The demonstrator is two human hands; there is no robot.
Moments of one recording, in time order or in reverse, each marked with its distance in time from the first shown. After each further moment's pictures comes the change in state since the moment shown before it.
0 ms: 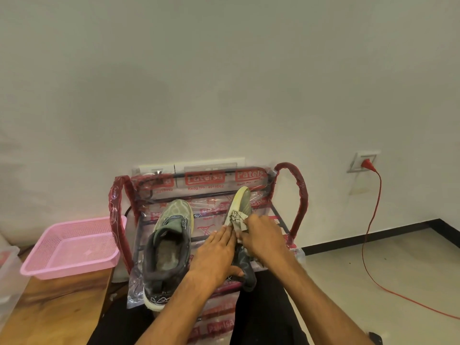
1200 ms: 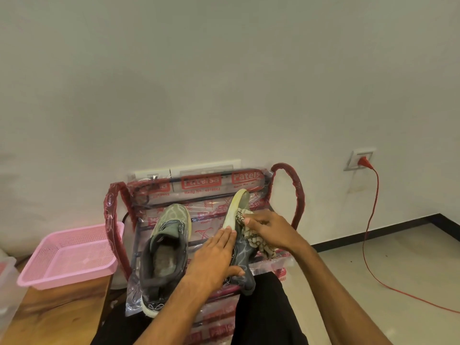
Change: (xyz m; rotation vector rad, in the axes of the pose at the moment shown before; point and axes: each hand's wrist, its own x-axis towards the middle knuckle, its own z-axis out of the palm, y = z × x) left_hand -0.002 0.001 -0.008 -0.026 -0.041 0.011; right_hand 0.006 0.039 -0.035 0.492 -0.216 -0.012
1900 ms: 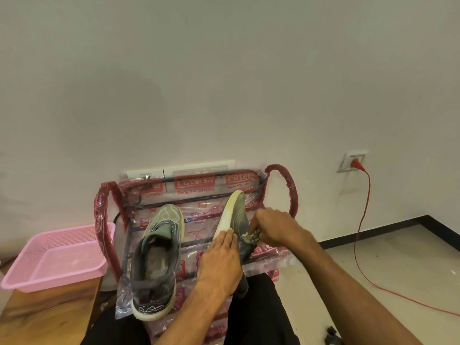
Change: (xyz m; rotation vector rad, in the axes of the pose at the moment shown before) left_hand 0.010 0.033 0.009 0.019 0.082 -0.093; right_hand 0.007 -0.010 -0.016 -0.722 -0.080 -0.061
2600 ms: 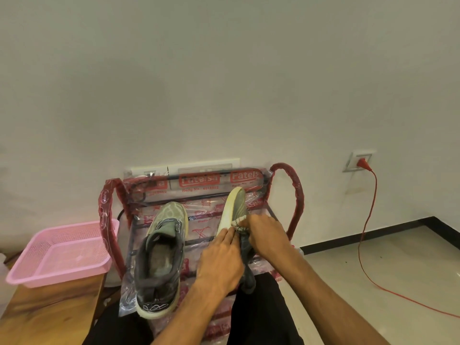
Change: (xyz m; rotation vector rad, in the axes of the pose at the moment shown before) left_hand -0.002 -0.007 -0.008 -0.090 0.063 -0.021; right_hand 0.001 -0.031 0.026 0.024 0.163 0.054
